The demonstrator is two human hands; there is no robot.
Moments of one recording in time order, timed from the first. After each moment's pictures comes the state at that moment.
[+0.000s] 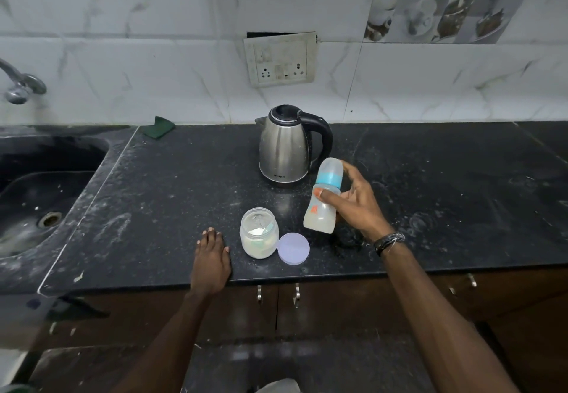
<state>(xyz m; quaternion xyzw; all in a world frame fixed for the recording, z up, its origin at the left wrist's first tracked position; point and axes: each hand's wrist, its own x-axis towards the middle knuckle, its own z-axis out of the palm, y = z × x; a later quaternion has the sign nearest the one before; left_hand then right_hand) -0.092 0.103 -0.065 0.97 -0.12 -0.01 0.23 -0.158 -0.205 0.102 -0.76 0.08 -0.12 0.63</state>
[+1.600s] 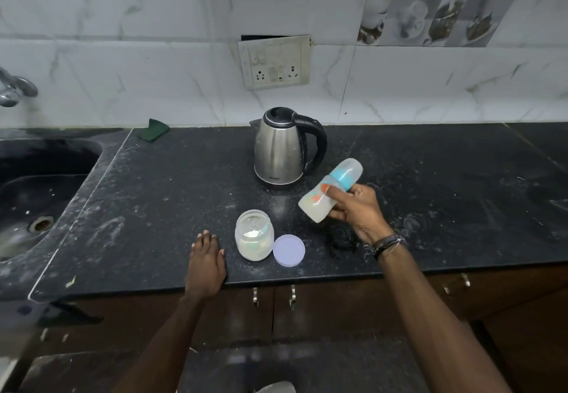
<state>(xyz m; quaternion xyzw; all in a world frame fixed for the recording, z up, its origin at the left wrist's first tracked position) -0.092 0.101 -0.065 0.97 -0.13 -0.01 0.22 -0.159 -0.212 0.095 -0.69 0.22 -0.09 0.69</state>
